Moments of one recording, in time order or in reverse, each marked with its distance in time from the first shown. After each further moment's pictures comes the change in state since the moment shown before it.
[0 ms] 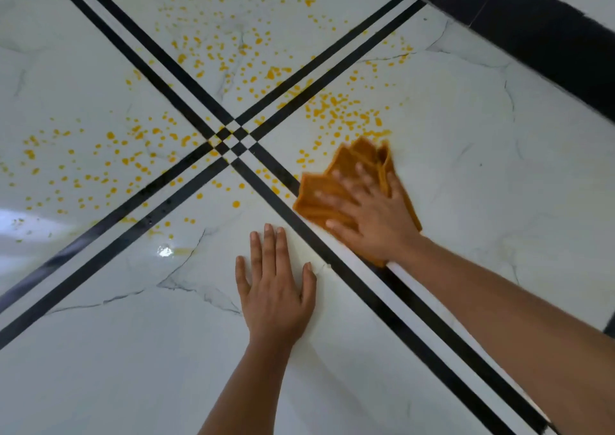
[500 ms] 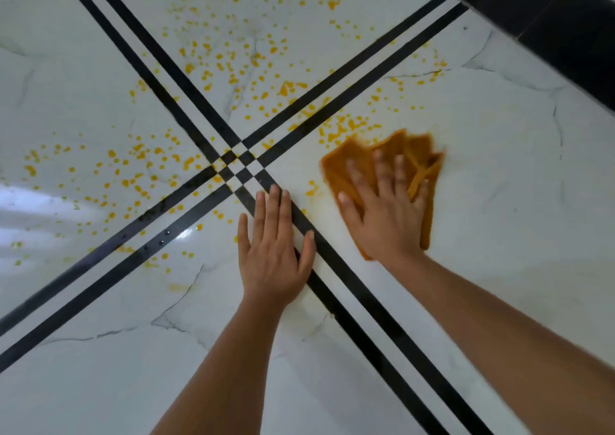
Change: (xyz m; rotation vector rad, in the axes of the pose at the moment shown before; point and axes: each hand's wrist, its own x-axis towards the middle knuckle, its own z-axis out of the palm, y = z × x) left_hand 0.110 0.016 -0.017 0.068 0.026 0.059; right_hand 0.061 0.014 0.002 0.085 0.076 0.373
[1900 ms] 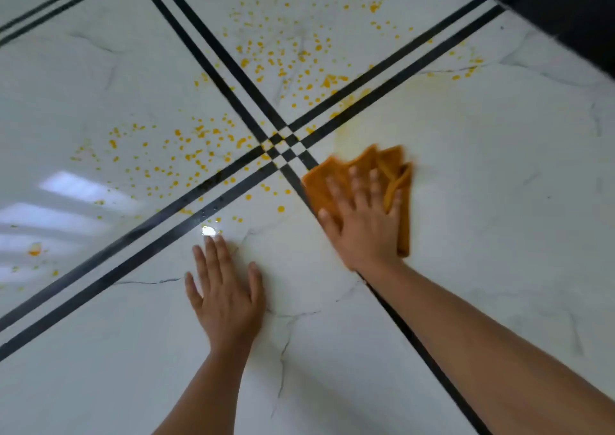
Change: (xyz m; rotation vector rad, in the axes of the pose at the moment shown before) left_hand -0.110 -0.086 -0.017 -0.012 0.100 -0.462; right_hand -0.051 -0.077 0.000 0.049 -0.113 -0.147
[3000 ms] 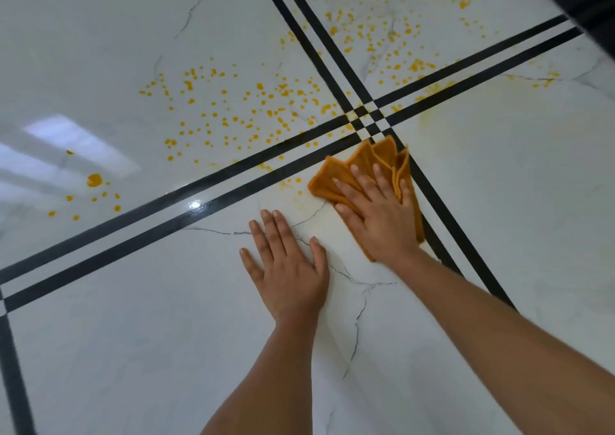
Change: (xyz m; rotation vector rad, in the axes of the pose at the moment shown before) left_hand -0.007 -0.032 0.002 -0.109 -0.113 -0.101; right_hand -0.012 -0.083 0.017 -0.005 -0.059 -0.225
